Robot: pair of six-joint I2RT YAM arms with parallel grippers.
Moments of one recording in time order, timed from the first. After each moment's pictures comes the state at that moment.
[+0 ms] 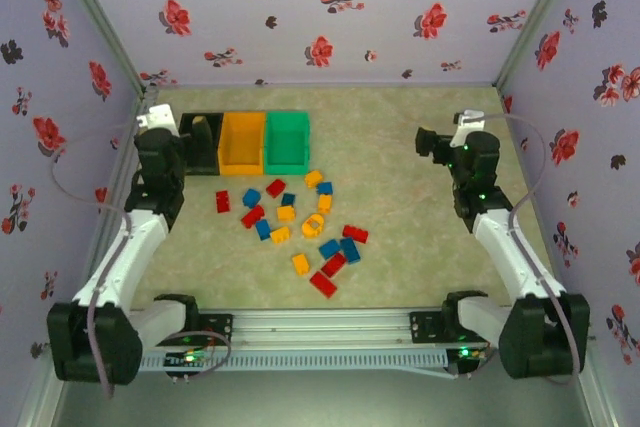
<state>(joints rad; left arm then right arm) -0.15 1.07 0.85 -0.01 -0.29 -0.18 0.12 1.07 0.75 0.04 0.02 0.13</state>
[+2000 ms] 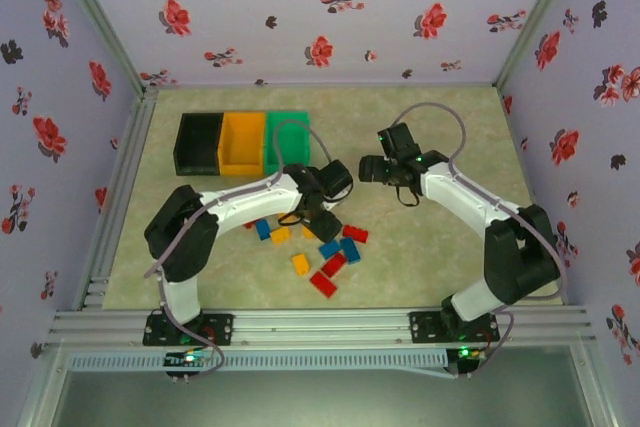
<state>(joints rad) -0.95 1.86 1.38 -0.90 -0.08 -0.17 0.46 1.51 1.06 -0.51 0.09 0.46</state>
